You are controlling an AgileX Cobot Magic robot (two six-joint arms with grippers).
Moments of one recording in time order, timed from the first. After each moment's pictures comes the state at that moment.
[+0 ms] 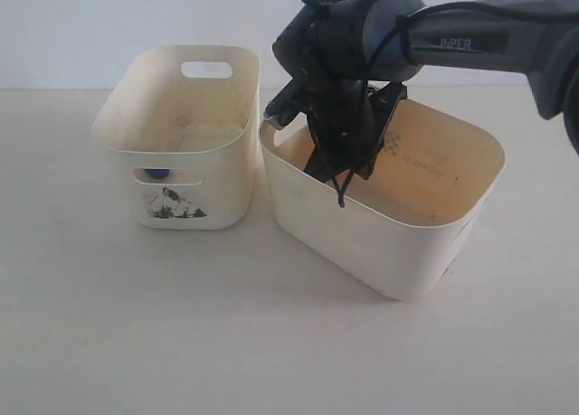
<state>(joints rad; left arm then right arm) -0.02 0.00 0.00 -0.05 0.23 0.04 0.53 2.21 -1.76 -0.46 1.12 0.09</state>
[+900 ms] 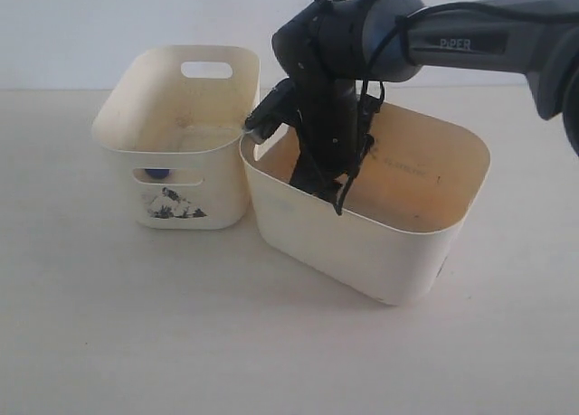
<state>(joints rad) -0.02 0.00 0.00 -0.05 0.23 0.04 0.53 2.21 -1.76 -0.29 1.07 -0.15</state>
